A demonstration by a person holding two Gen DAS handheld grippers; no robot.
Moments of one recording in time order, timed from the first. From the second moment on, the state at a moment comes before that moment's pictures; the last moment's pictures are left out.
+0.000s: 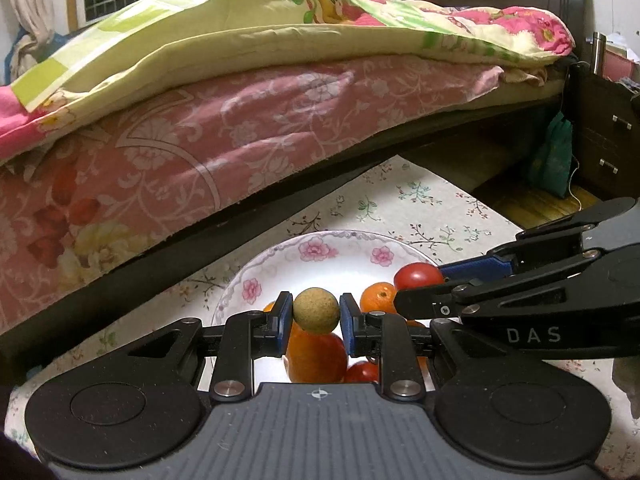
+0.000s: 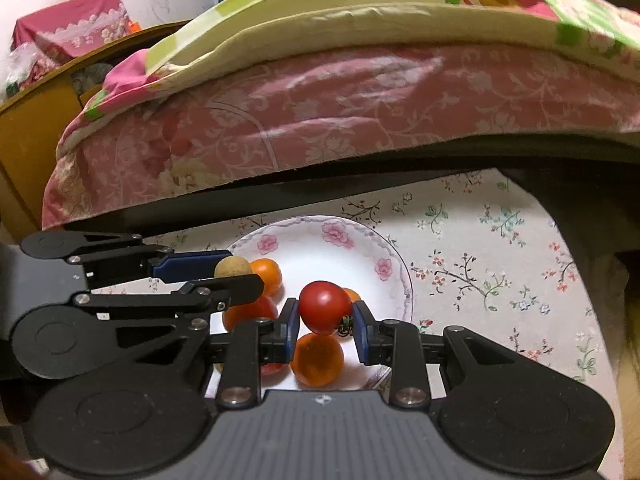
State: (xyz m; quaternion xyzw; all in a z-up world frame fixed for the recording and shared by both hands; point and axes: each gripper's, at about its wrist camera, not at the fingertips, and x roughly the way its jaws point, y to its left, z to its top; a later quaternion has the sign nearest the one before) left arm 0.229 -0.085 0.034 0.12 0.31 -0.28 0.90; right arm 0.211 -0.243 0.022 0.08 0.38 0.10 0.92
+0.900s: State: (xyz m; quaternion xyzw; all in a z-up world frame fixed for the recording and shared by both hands) left arm 0.232 -0.078 0.035 0.12 0.31 -0.26 0.91; right arm 0.215 -0.246 0.020 0.09 0.37 0.10 0.92
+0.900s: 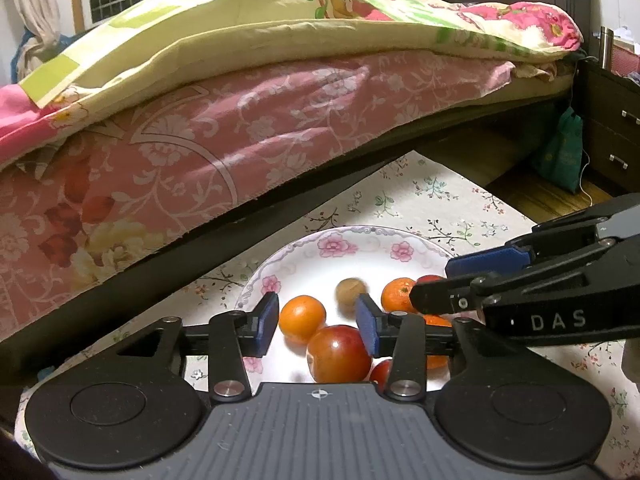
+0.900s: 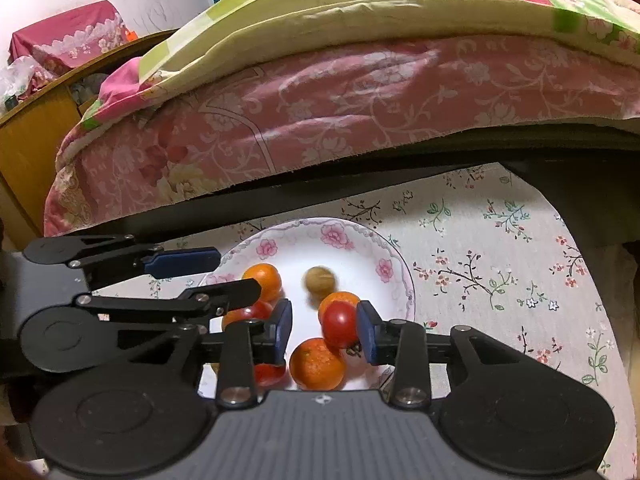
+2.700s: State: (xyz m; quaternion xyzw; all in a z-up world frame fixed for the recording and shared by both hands) left arm 0.136 -0.028 0.010 0.10 0.40 -0.31 0.86; right arm 0.153 -0.191 -0.020 -0.01 0.43 0.15 0.89
